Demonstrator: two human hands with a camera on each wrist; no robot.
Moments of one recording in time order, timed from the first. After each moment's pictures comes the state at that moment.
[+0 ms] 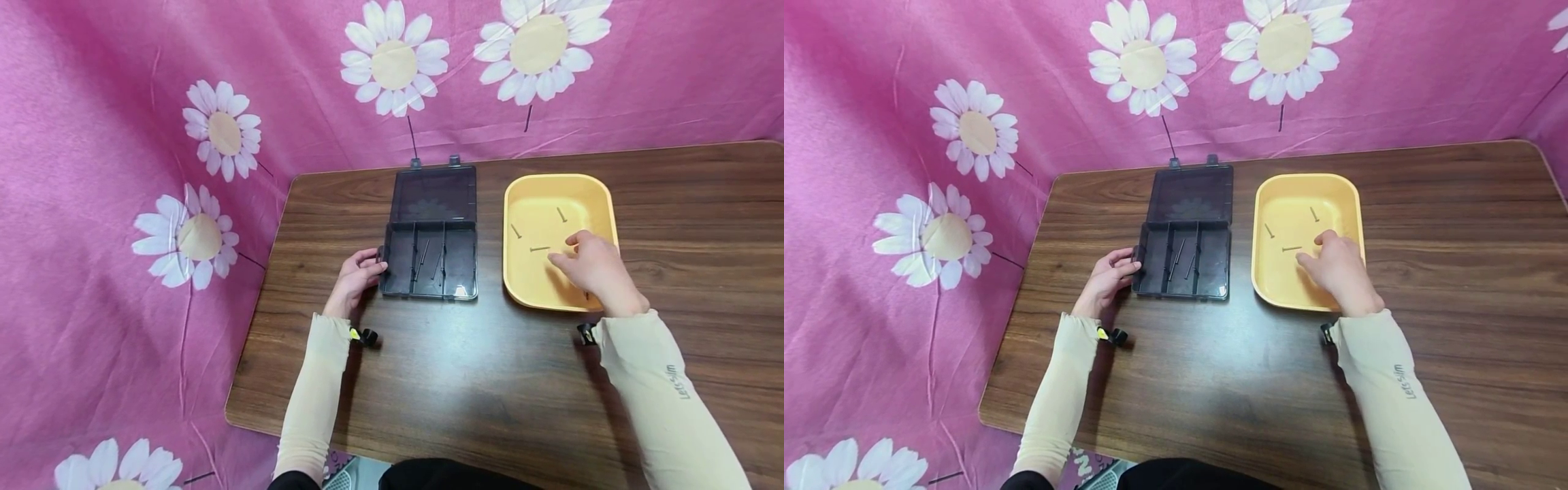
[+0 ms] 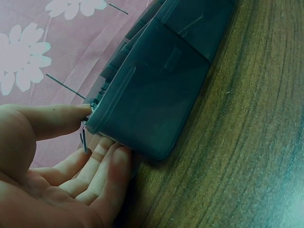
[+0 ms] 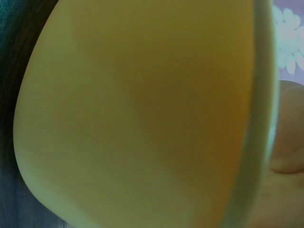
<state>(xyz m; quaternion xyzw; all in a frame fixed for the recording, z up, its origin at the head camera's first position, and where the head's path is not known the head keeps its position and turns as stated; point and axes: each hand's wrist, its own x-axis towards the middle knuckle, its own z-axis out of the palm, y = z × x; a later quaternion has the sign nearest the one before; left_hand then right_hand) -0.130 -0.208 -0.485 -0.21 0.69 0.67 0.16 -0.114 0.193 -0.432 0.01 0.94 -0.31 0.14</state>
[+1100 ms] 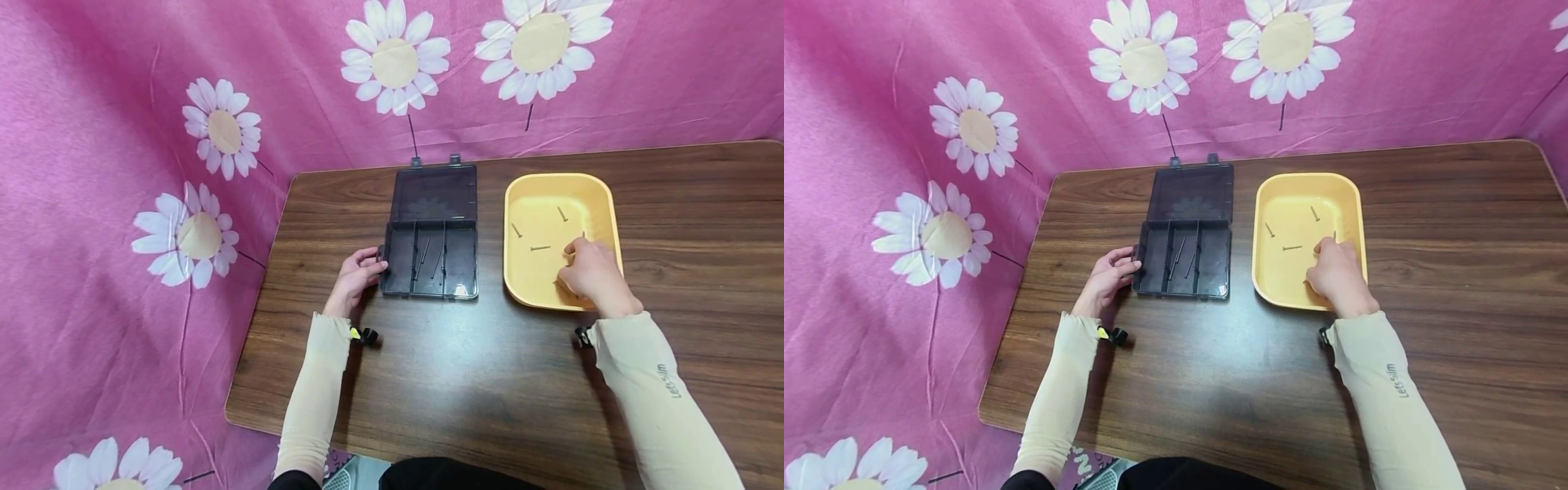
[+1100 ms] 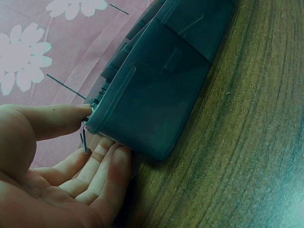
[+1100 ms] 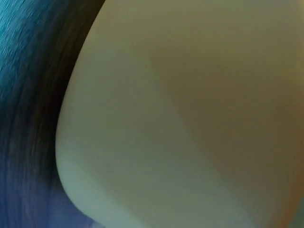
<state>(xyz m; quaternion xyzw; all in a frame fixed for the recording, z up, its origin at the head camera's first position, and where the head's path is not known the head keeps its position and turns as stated) -0.130 -0.208 -0.486 -0.21 0.69 0.68 0.16 -0.110 0.194 -0.447 0.00 0.95 -0.29 0.15</state>
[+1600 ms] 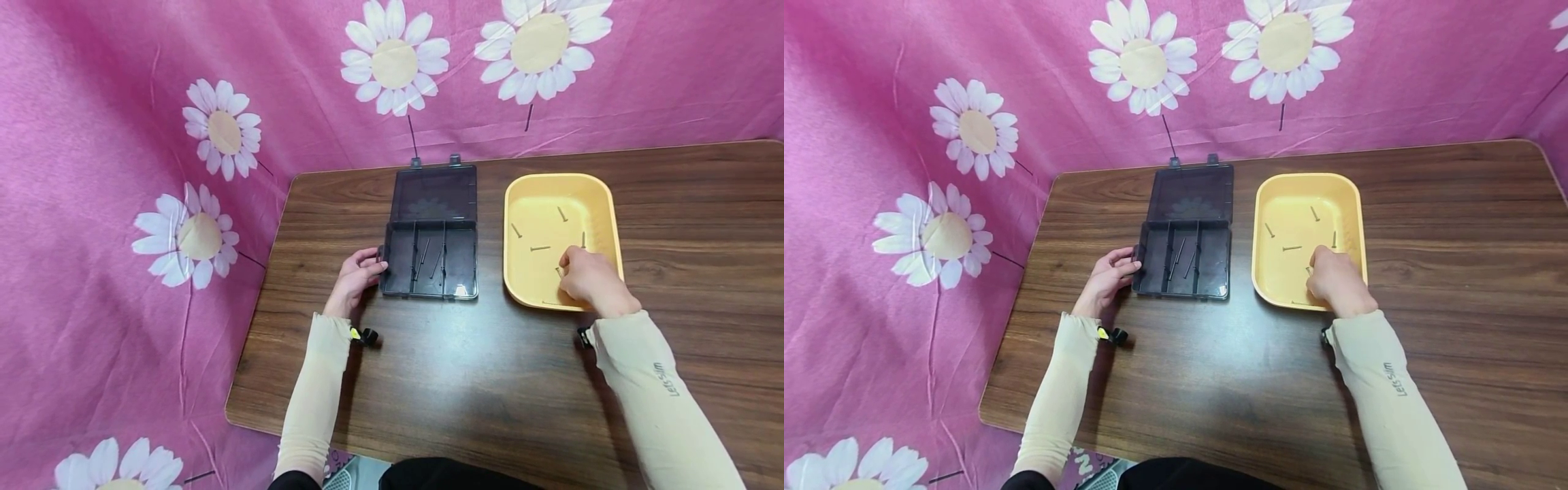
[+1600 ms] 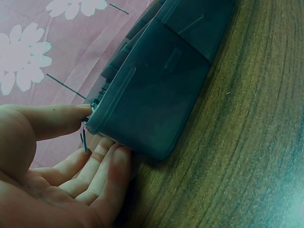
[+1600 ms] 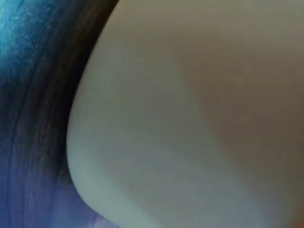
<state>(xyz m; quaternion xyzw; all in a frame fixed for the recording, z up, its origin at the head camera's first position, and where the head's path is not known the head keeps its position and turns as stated) -0.131 -0.208 -0.485 -0.22 0.69 0.67 0.16 -0.109 0.195 -0.448 -0.03 0.95 -0.25 0.21</state>
